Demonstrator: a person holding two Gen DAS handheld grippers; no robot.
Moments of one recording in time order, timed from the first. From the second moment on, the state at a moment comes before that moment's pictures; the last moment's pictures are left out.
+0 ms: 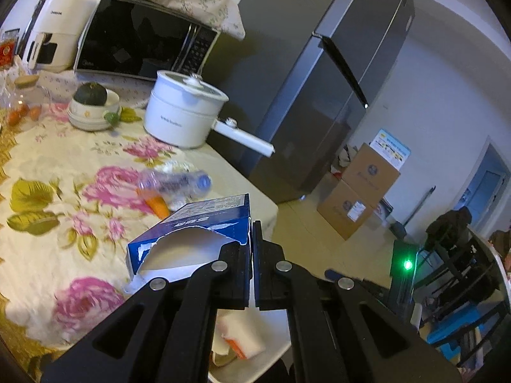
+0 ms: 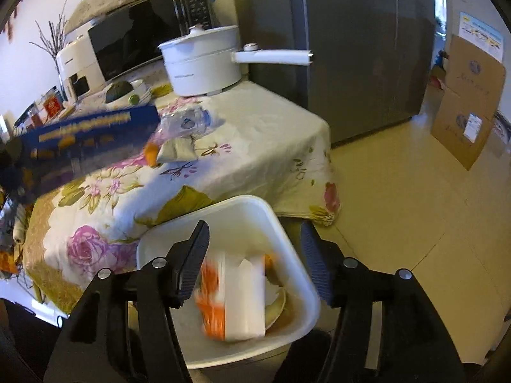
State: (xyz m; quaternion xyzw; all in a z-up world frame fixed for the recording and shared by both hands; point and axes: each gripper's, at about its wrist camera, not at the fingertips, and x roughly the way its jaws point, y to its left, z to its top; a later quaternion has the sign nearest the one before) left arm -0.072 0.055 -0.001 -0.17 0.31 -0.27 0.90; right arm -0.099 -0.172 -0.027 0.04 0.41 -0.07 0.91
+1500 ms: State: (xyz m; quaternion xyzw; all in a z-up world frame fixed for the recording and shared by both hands) left arm -0.050 -0.016 -0.099 -0.14 0.49 -0.29 0.81; right arm -0.080 -0.212 -0.036 0.05 0.40 -0.20 0.89
